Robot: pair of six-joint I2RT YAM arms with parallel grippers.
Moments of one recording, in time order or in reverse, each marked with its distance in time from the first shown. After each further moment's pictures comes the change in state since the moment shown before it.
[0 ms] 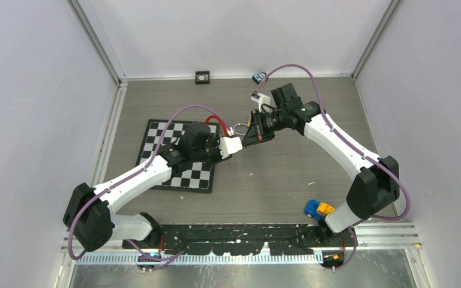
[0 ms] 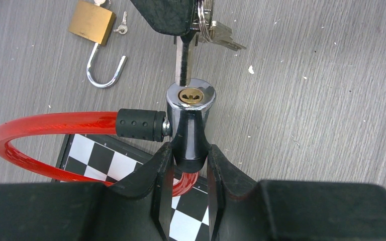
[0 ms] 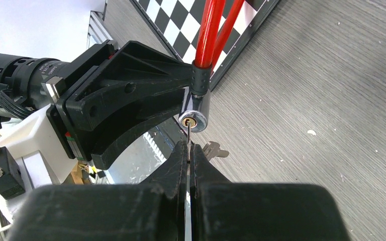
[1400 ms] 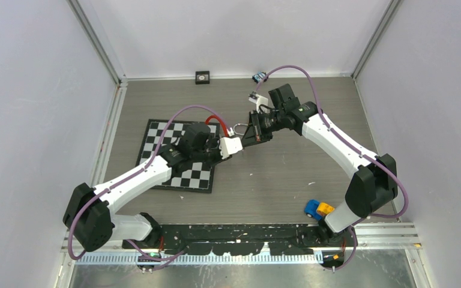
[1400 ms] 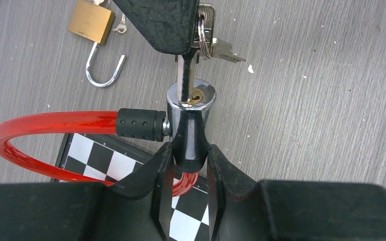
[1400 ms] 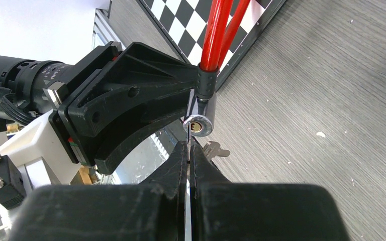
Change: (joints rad) left arm 0.000 -0.001 -0.003 0.000 -0.001 0.000; right arm 0.012 0.017 0.000 0.014 -0.017 0.022
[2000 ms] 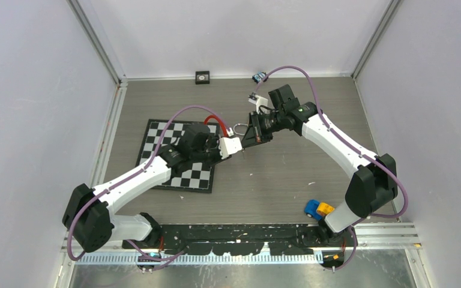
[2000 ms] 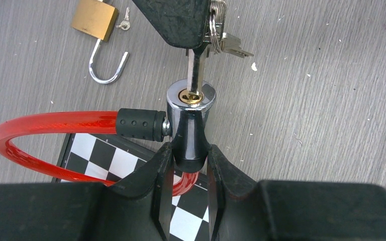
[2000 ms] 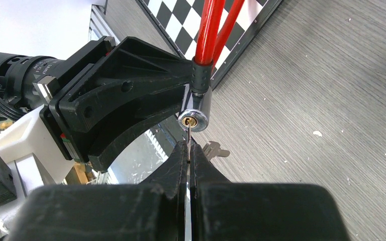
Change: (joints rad) left arm 0.000 -0.008 -0.006 0.001 -0.018 0.000; right arm 0.000 0.000 -0.007 -0.004 0.001 -0.023
